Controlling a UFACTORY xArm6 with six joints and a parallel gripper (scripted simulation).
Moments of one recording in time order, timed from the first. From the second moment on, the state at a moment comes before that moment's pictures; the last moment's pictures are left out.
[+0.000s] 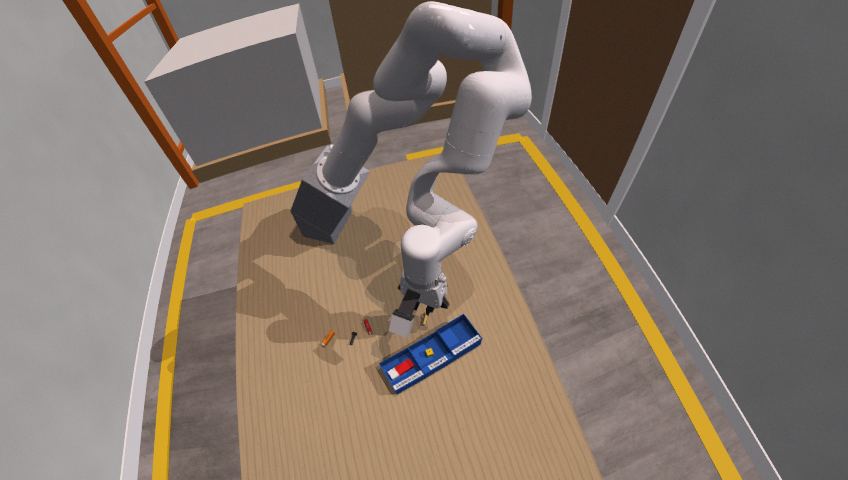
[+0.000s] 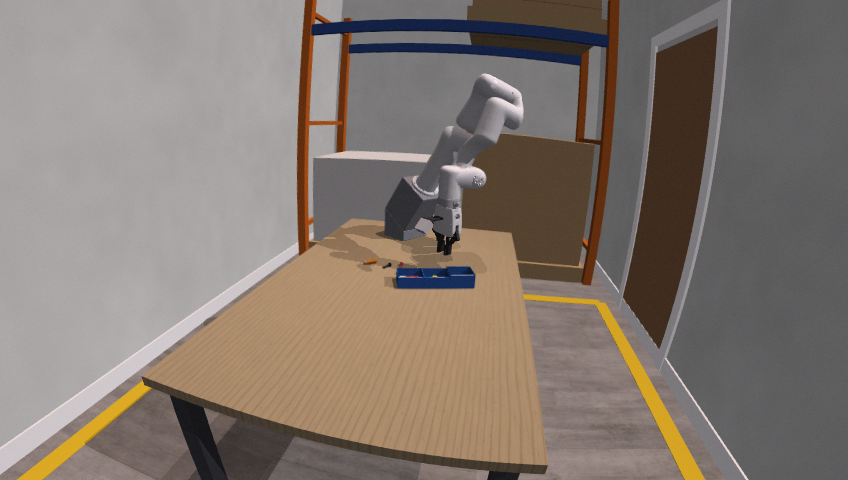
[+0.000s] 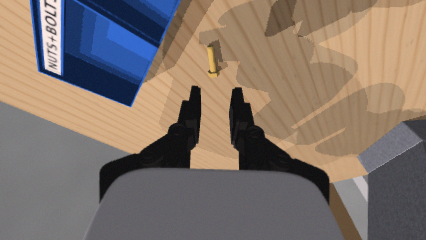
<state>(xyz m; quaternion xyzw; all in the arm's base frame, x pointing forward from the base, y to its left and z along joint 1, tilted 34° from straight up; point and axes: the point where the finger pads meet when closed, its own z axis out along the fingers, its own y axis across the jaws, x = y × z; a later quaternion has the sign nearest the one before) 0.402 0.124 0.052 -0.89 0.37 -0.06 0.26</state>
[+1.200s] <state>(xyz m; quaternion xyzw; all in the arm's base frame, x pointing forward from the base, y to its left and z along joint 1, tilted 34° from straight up) 0.402 0.124 0.052 -0.91 0.30 -0.10 0.27</state>
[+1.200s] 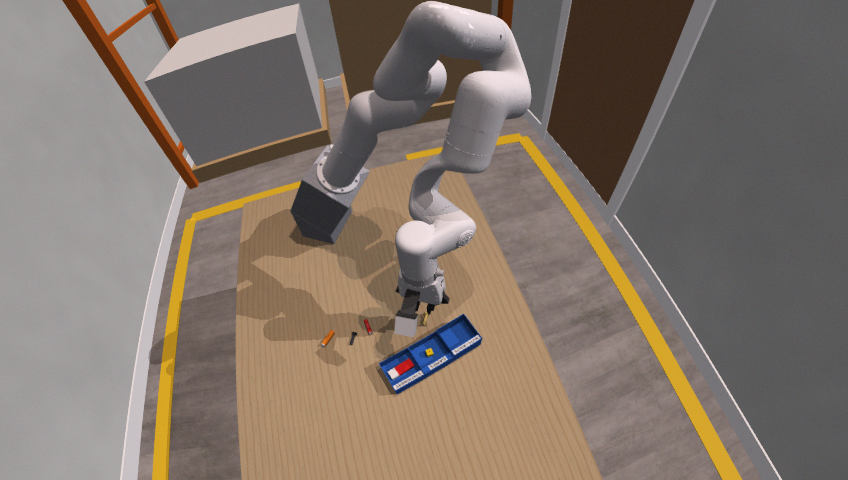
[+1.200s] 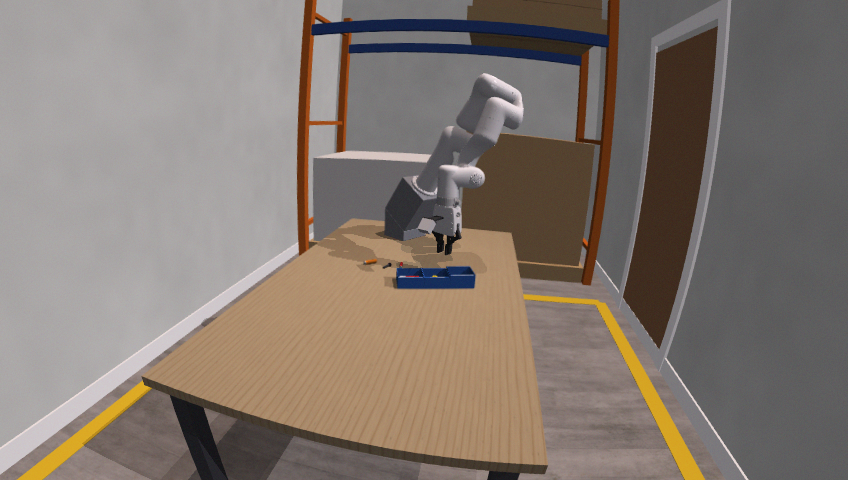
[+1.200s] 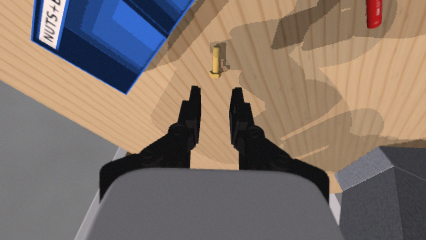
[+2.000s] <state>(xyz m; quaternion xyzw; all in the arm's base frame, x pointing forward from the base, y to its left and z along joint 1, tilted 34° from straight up) 0.425 0.152 -0.002 -0.91 0.30 -0.10 0.27</state>
